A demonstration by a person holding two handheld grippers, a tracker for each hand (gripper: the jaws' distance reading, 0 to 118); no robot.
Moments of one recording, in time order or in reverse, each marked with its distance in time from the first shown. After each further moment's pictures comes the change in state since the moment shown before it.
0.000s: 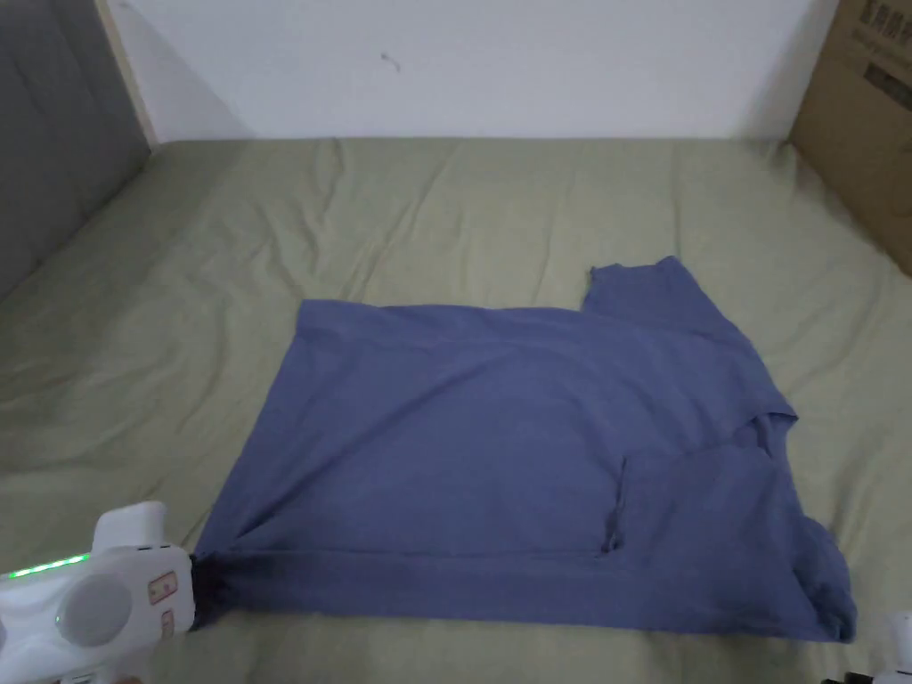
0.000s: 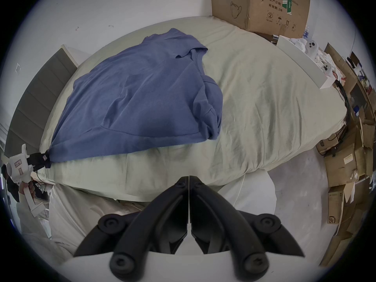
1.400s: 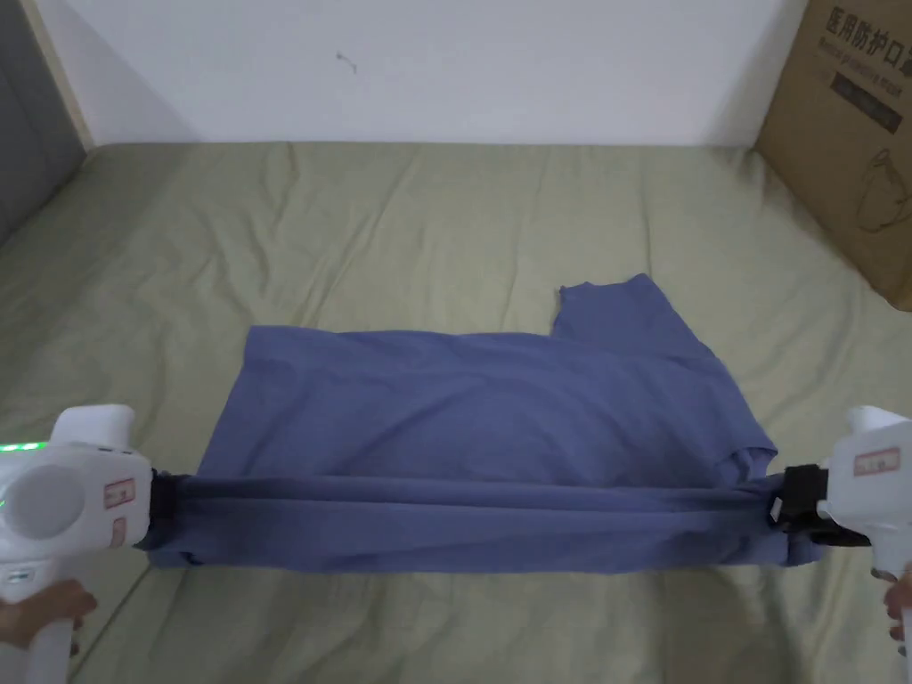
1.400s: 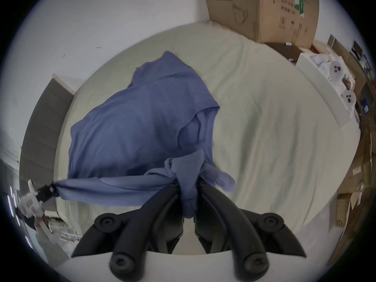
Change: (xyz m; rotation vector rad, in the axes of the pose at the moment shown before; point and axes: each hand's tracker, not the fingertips) left arm 0.045 0.139 -0.016 0.017 0.014 -0.190; right arm -0.001 0.217 -0.054 -0.042 0.071 -0.135
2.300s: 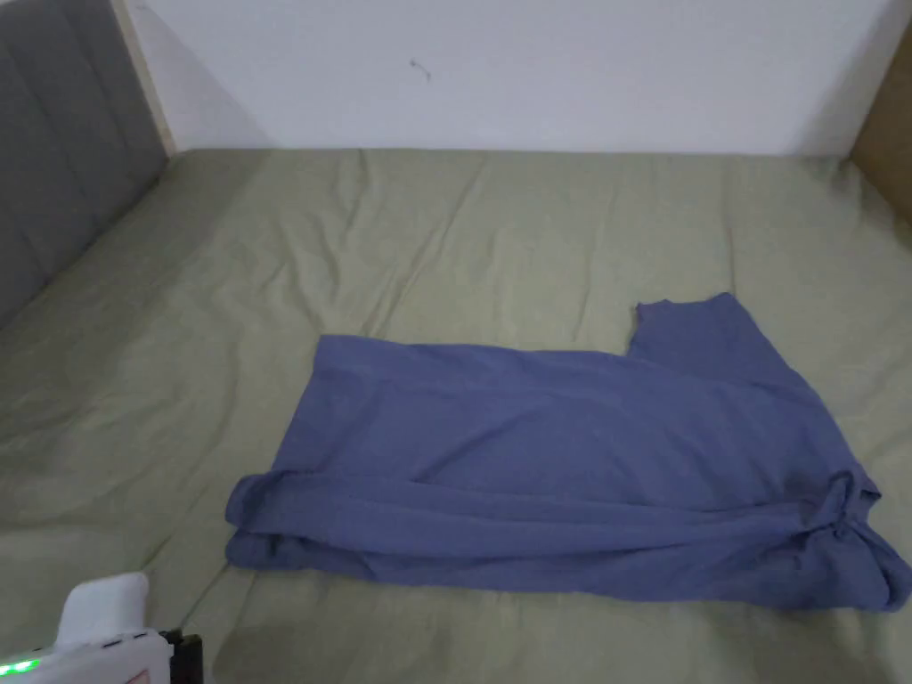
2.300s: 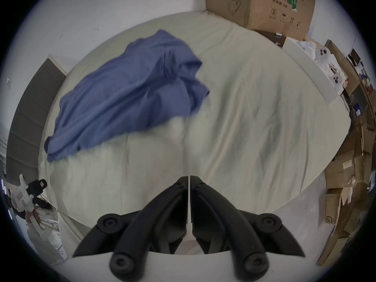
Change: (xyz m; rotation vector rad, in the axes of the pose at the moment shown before) left arm -0.032 -0.126 0.018 -0.049 -0.020 0.179; right arm 0.016 -0.123 0.015 -0.037 -0.096 0.090
